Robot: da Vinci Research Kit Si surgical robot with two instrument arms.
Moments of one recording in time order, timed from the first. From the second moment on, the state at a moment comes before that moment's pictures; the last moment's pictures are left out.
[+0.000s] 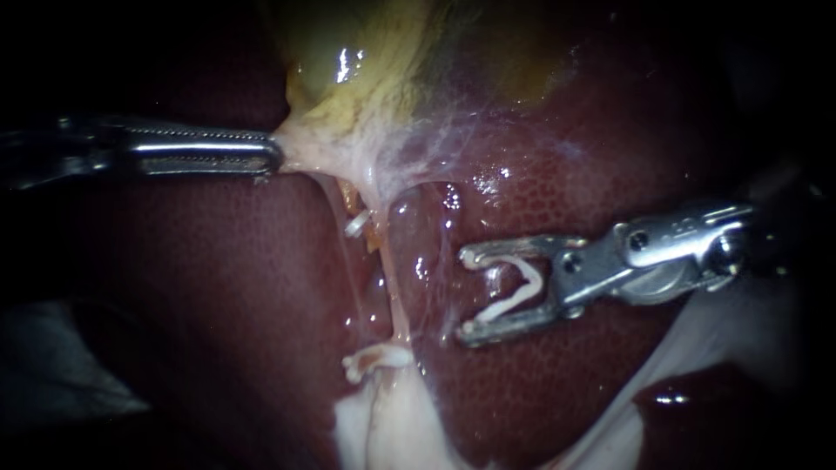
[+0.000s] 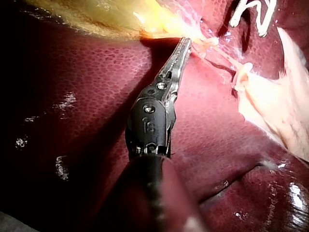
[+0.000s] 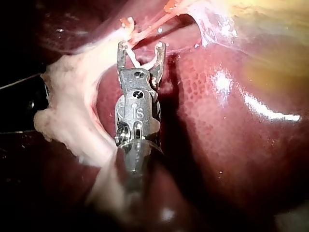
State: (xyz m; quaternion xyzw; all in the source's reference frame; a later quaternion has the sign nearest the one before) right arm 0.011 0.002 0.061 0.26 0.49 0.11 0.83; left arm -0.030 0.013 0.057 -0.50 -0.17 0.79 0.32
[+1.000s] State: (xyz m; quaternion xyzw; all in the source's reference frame) right arm 0.019 -0.002 0.068 0.44 0.56 0.21 0.67; left arm -0.030 0.014 0.057 -0.50 -0.17 0.79 0.33
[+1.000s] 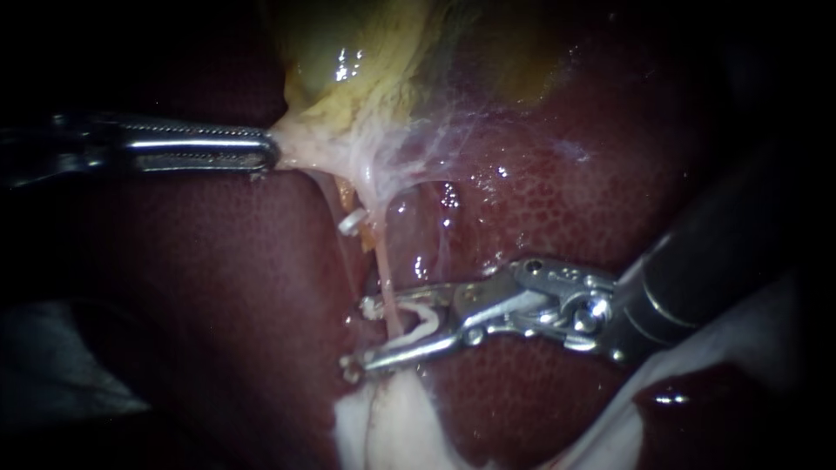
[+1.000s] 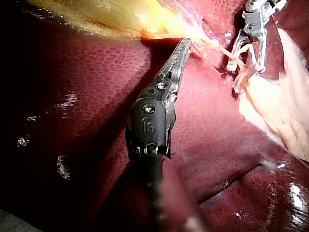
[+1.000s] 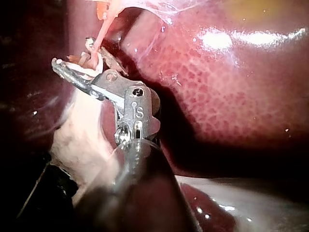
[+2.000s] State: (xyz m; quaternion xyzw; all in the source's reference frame) right arm 0.017 -0.002 0.065 0.50 0.54 0.23 0.63; left arm -0.029 0.014 0.057 -0.50 -0.17 0.79 0.33
